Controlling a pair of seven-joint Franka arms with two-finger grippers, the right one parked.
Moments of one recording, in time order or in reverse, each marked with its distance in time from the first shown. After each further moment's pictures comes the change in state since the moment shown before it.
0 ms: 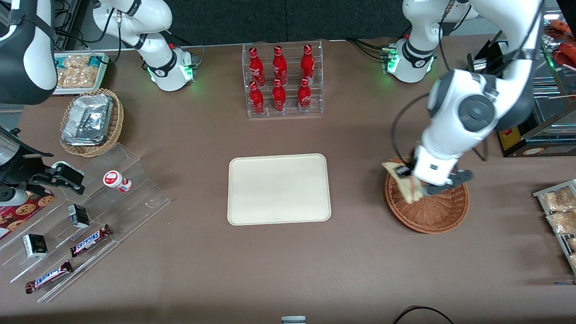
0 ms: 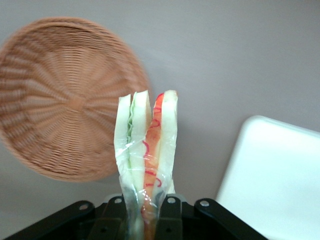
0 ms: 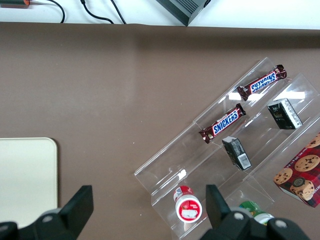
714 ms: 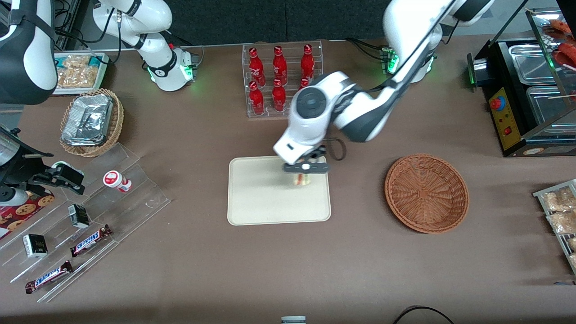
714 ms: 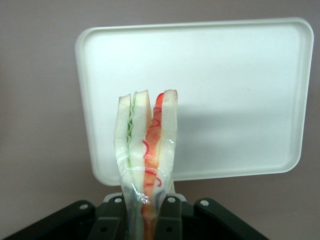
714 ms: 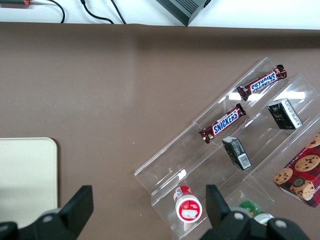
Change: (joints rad) arm -0.381 0.428 -0.097 0.378 0.163 -0.010 -0.156
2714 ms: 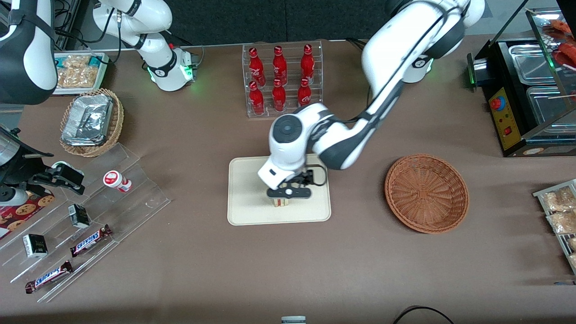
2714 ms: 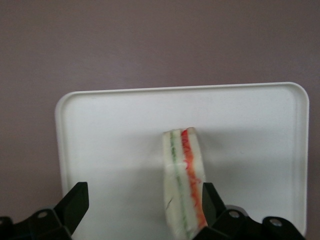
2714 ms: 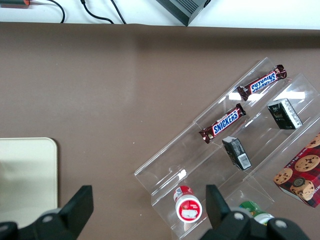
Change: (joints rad) arm 0.003 0.167 0.020 0.269 0.113 -0.039 -0.002
